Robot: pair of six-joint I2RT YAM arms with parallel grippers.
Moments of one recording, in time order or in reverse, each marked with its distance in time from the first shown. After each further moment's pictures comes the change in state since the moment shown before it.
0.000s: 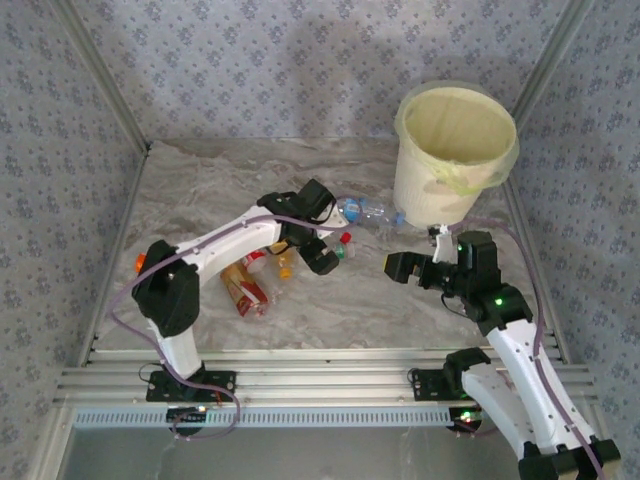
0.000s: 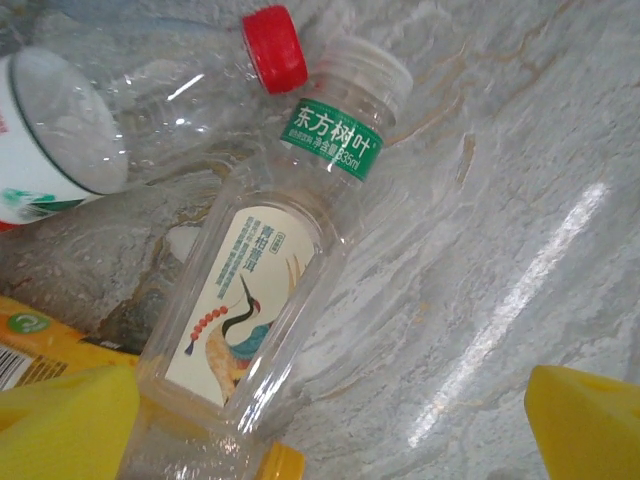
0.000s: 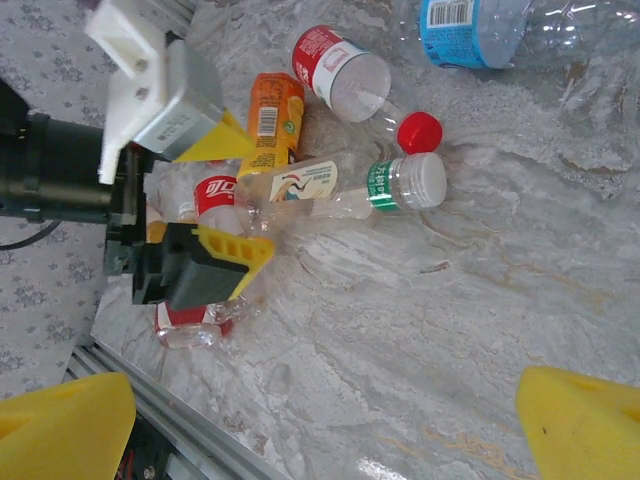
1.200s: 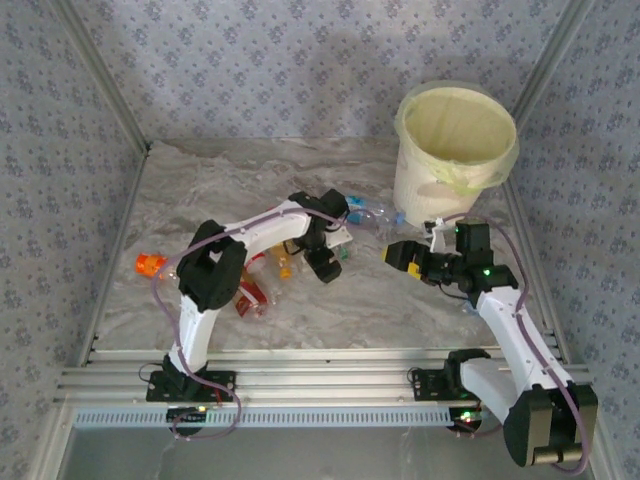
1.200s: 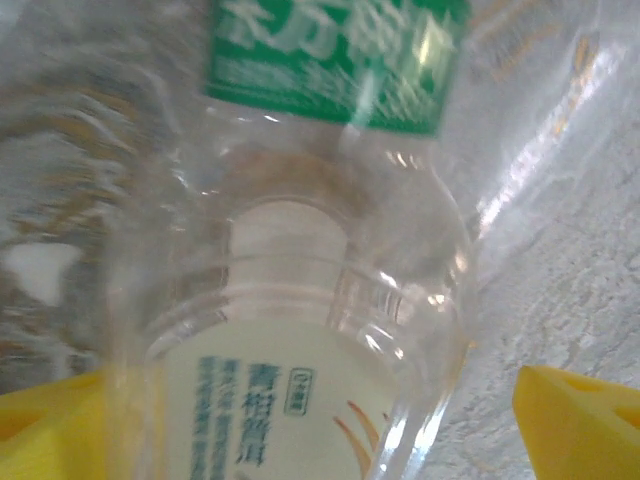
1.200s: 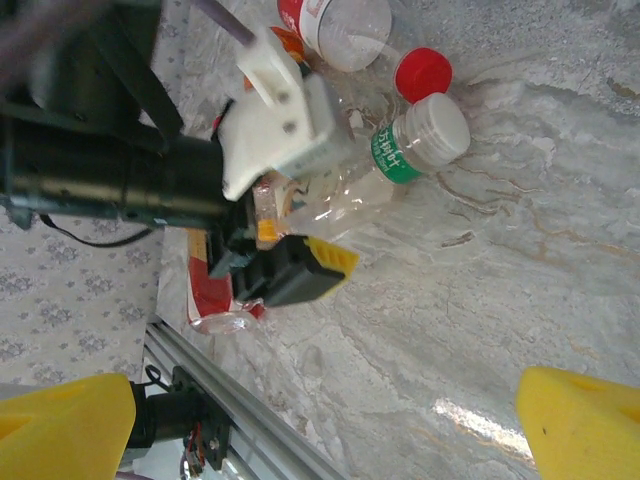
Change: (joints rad) left arm -0.008 0.291 0.145 -0.139 0.014 0.011; right arm -0.140 0.248 -0.024 0.097 -0.260 0.000
